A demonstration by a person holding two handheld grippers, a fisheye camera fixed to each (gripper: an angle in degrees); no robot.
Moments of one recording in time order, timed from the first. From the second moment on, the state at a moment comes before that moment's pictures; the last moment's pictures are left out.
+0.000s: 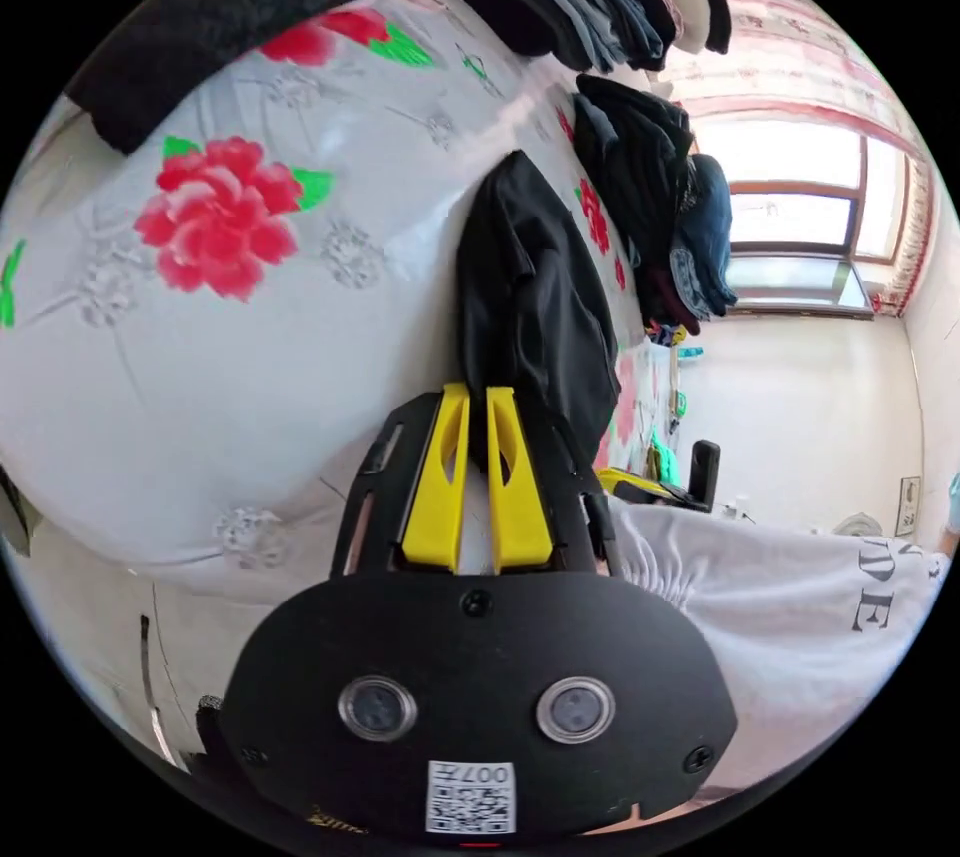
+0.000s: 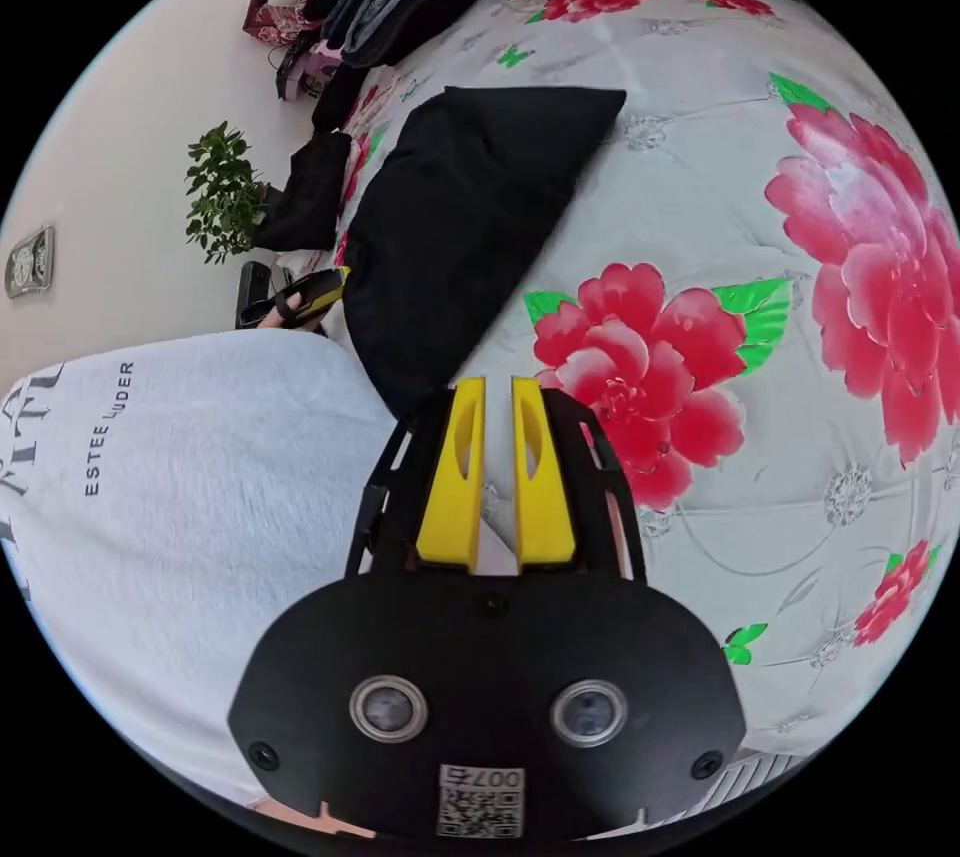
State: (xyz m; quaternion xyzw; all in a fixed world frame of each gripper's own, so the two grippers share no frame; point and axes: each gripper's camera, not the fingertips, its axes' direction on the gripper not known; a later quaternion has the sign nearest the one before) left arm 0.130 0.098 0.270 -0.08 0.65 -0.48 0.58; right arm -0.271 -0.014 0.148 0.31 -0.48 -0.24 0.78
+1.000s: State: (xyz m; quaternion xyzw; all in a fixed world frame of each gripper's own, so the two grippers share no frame) left arm 0.231 -0.139 -0.032 0.01 0.58 -0.05 0.81; right arm -0.185 0.201 0.274 0.46 -0.30 0.18 0.82
